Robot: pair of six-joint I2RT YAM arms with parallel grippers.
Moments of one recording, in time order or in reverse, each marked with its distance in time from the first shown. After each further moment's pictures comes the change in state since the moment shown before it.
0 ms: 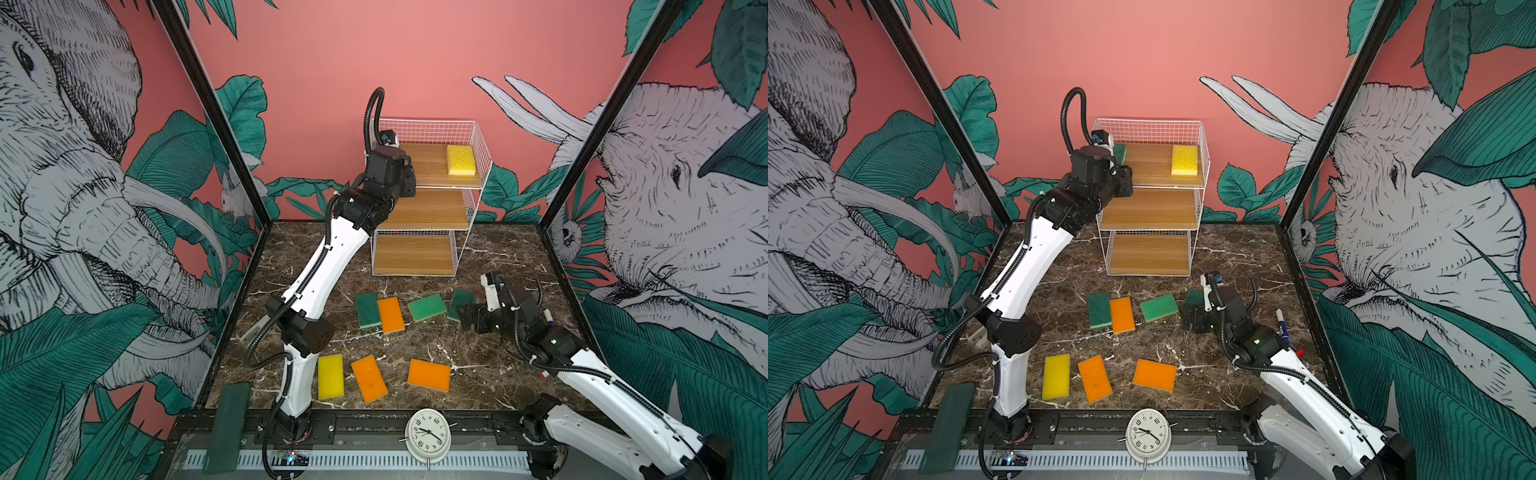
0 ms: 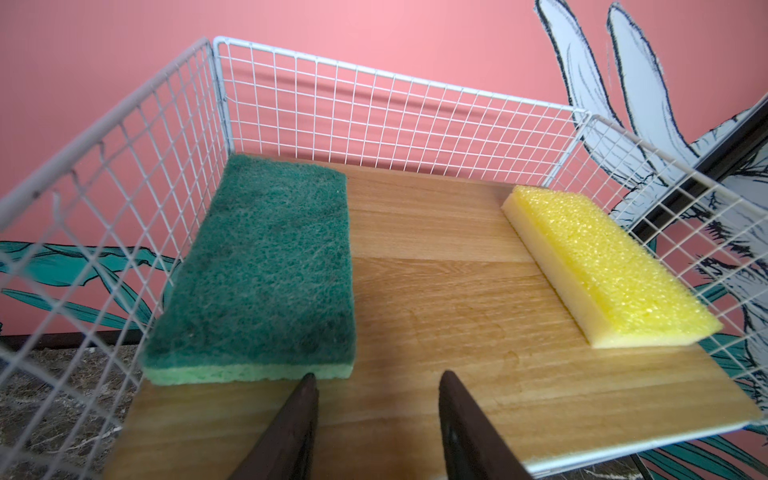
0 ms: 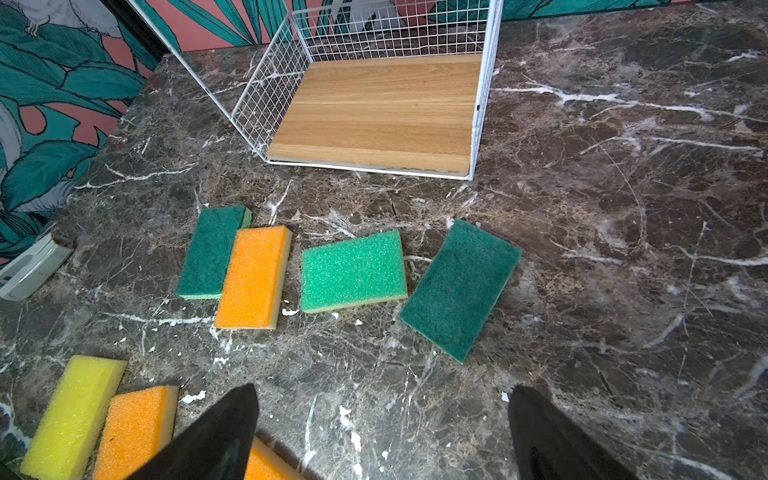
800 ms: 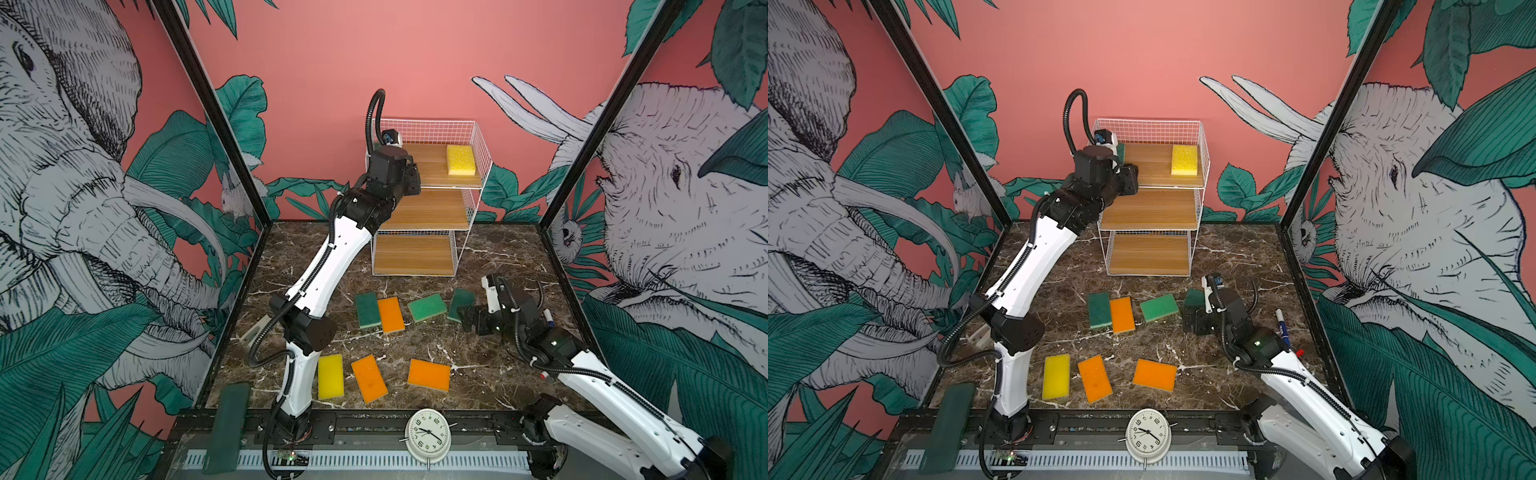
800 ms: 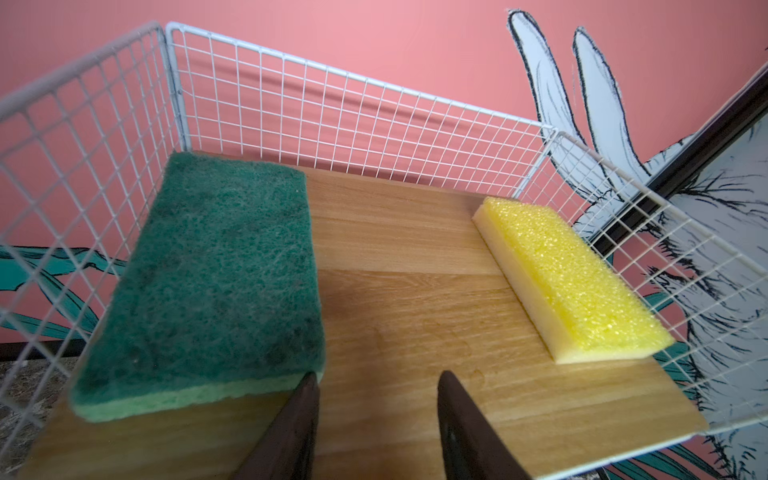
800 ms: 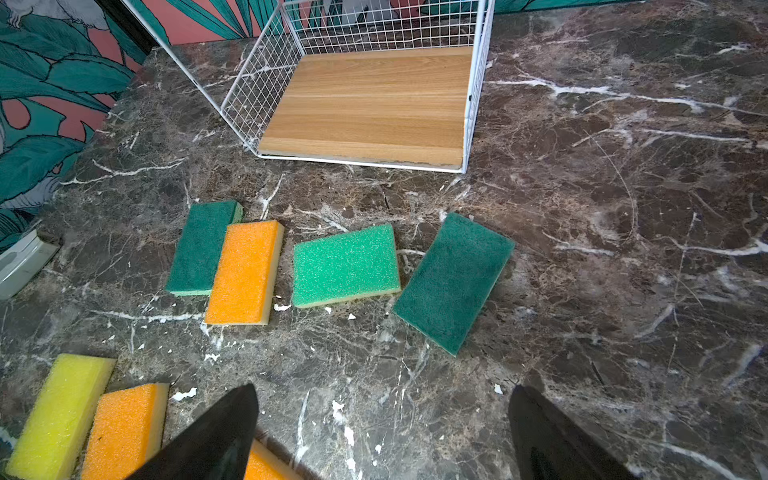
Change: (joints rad) left arm -0.007 0.025 0.010 0.046 0.048 -0.042; right arm 0.000 -0.013 -0.015 -0.009 0.012 0.000
